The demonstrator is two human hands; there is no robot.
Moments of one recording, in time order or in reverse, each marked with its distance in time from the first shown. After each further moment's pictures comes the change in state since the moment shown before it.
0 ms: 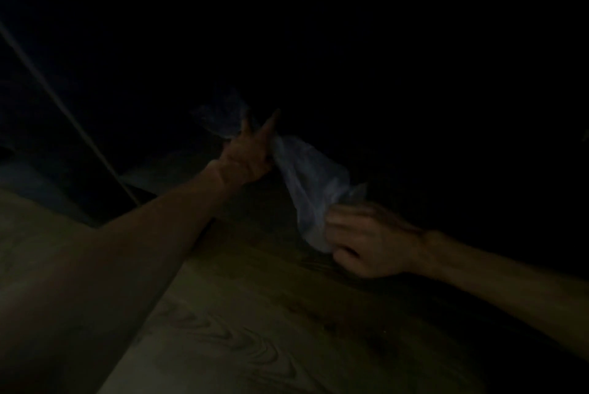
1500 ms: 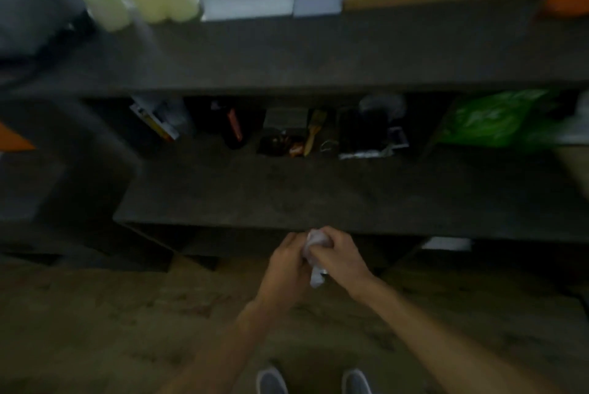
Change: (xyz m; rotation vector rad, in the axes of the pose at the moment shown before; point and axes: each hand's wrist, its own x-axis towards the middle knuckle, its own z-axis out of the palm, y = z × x) left_hand -0.234 0.353 -0.452 -0.558 -0.314 0.126; right_hand 0.048 -0.174 -0.520 1.045 0.271 1.566
